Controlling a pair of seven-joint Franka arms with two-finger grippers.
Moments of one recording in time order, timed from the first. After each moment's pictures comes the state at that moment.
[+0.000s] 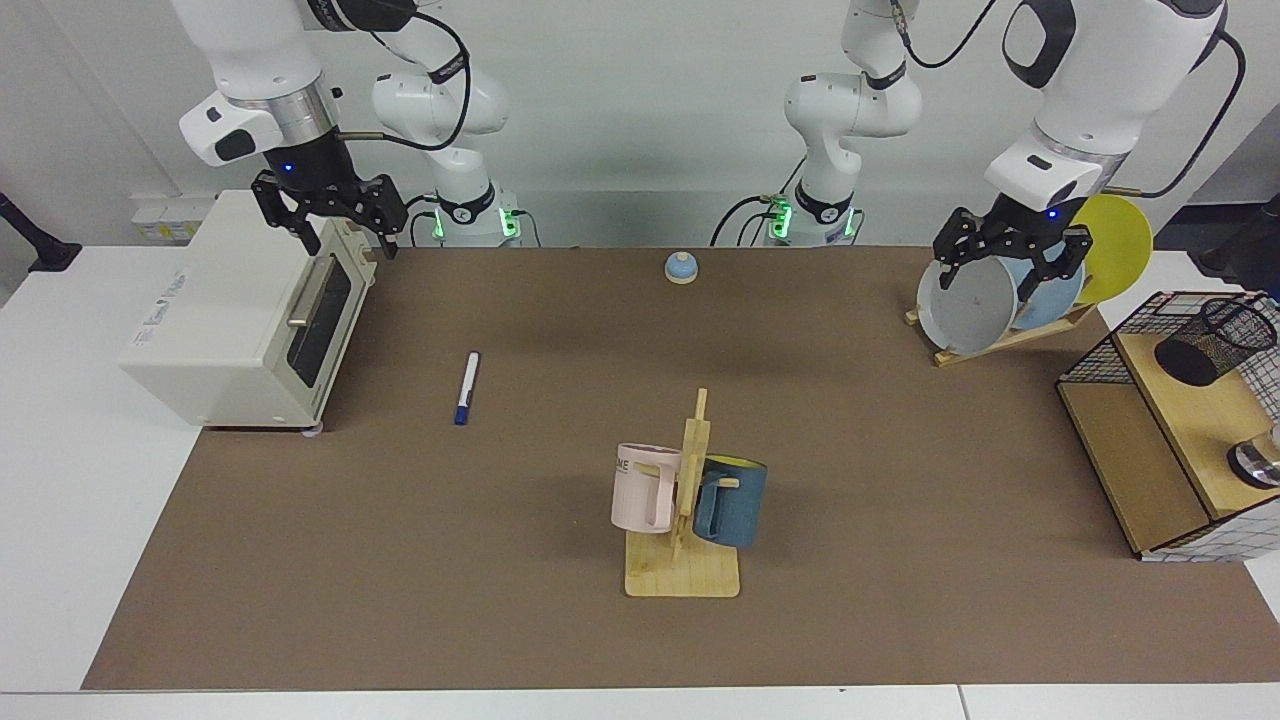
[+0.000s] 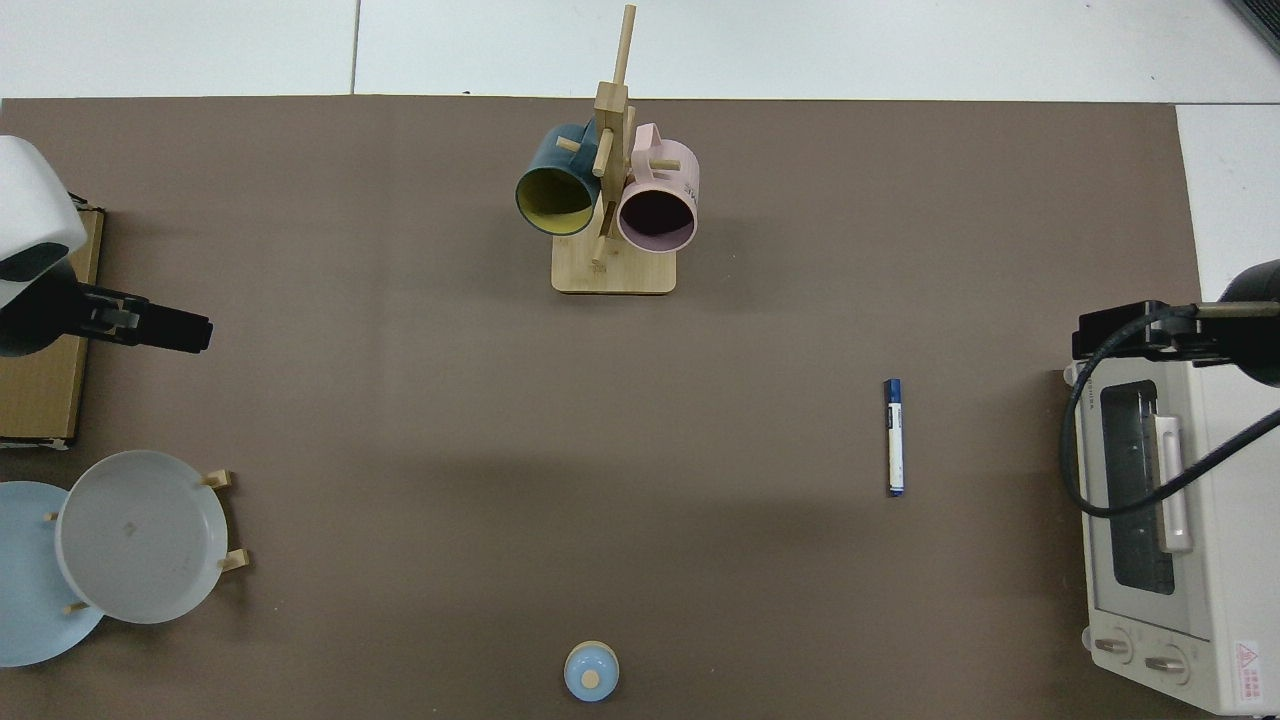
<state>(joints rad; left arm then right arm) -0.17 0.00 0.12 -1.60 -0.02 1.67 0.22 -0.07 -0.06 0.11 -1.61 0.00 1.58 0.13</state>
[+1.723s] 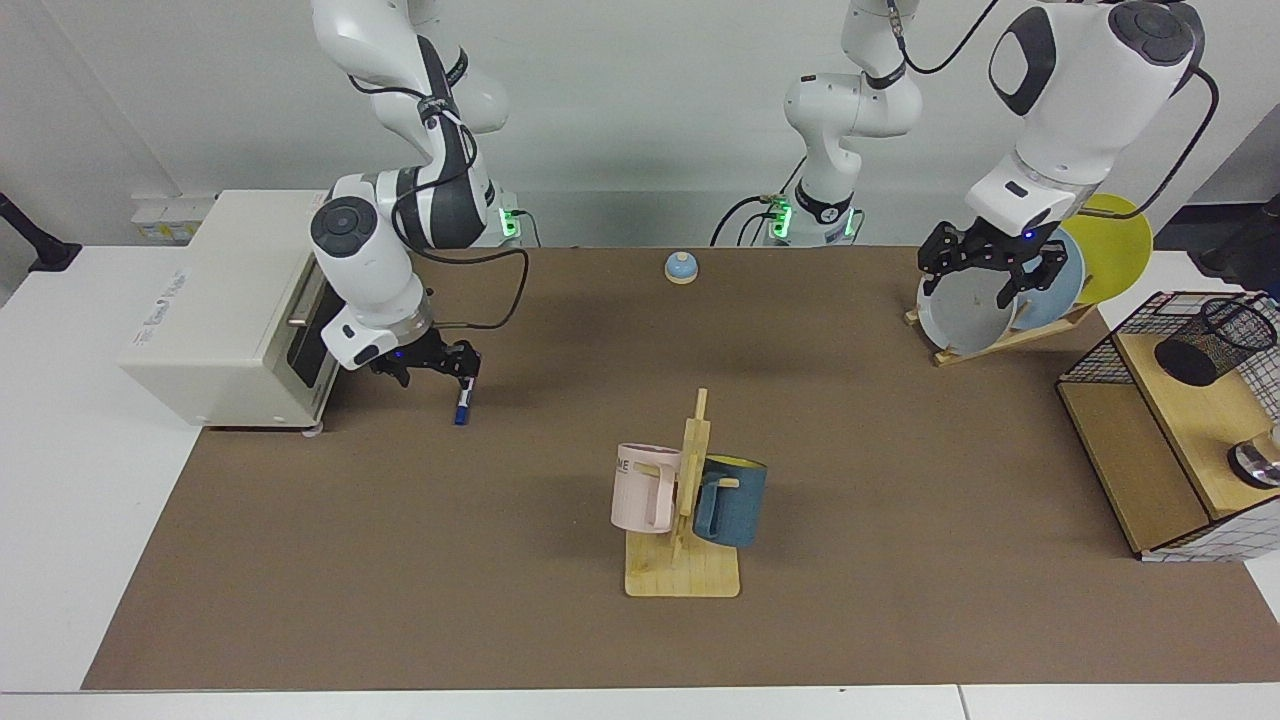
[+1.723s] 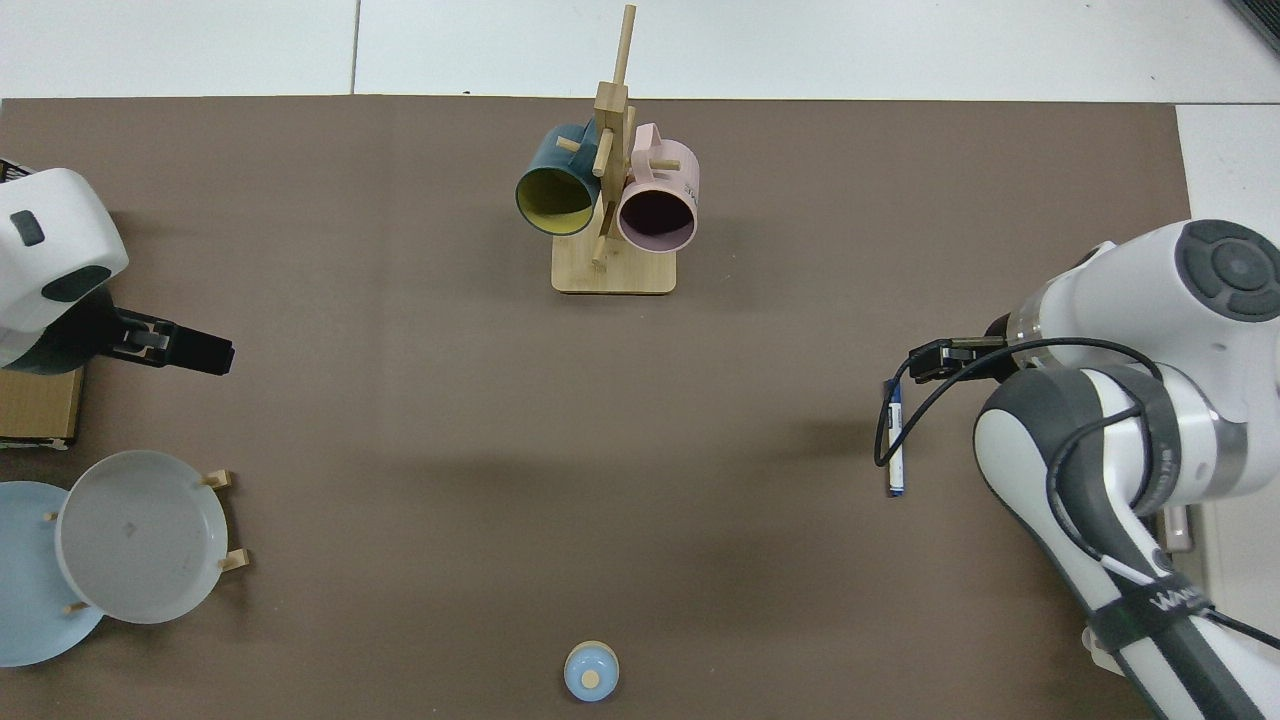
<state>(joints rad) -0.17 -0.01 0.11 -1.68 -0.02 1.67 0.22 -0.01 0.15 0.12 -2.02 0.00 2.11 0.17</state>
